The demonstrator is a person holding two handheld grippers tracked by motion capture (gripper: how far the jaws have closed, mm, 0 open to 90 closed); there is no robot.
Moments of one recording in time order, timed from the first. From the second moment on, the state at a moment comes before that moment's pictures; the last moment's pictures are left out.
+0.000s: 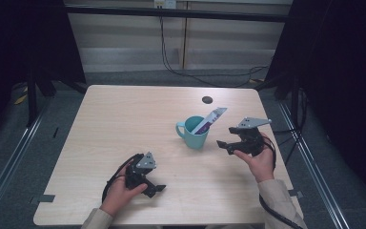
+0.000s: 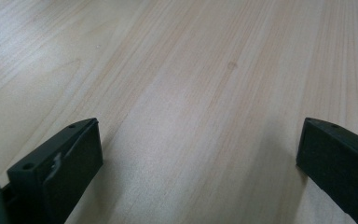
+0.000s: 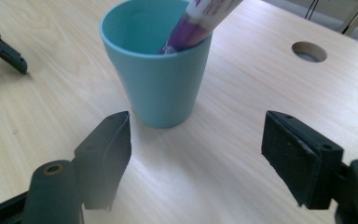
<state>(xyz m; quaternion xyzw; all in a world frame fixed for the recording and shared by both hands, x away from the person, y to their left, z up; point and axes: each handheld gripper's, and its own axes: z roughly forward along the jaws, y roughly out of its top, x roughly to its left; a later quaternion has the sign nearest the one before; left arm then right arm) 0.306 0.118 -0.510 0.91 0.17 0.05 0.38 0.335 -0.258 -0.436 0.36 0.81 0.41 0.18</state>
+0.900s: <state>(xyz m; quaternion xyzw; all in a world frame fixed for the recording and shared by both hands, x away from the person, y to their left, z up) 0.306 0.118 -0.510 0.91 0.17 0.05 0.38 0.299 -0.268 -0.466 0.36 0.84 0.39 0.16</state>
